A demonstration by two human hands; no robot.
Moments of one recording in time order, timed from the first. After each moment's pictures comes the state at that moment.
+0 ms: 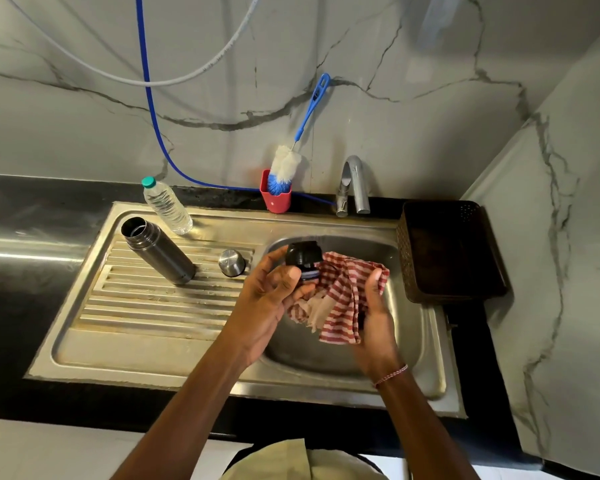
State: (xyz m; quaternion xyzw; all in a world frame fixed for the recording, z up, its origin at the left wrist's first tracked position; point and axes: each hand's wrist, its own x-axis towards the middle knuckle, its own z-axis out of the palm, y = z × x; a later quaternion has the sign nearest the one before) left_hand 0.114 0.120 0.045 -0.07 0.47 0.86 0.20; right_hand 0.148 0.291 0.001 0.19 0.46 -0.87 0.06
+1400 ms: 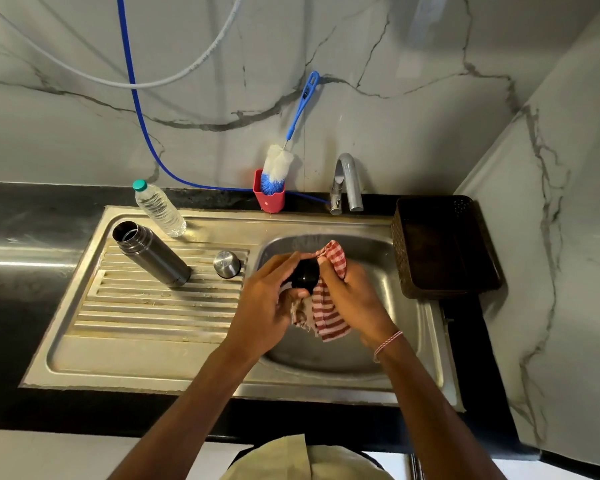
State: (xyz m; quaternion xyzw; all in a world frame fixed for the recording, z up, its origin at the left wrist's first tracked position) left_hand 0.106 0.119 0.025 0.23 0.86 0.46 -0.03; right_hand 0.117 0.291 0.039 0.11 0.78 -0.61 0.08
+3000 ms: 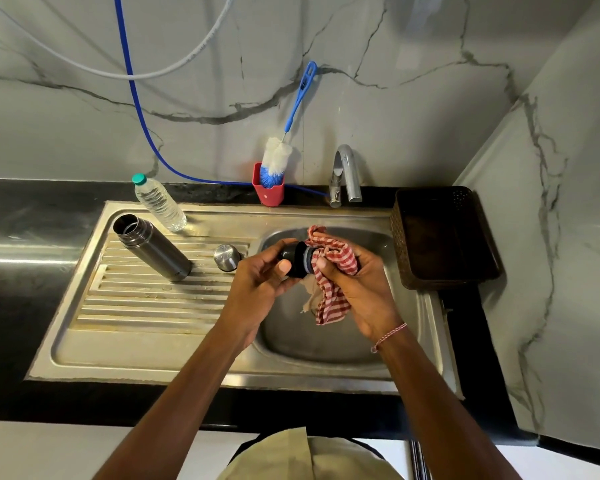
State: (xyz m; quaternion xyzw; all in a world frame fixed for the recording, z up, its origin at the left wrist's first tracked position) left_hand 0.110 0.119 0.042 0.00 0.62 0.76 0.16; right_hand 0.129 0.295 0.043 0.11 0.58 -0.81 0.02
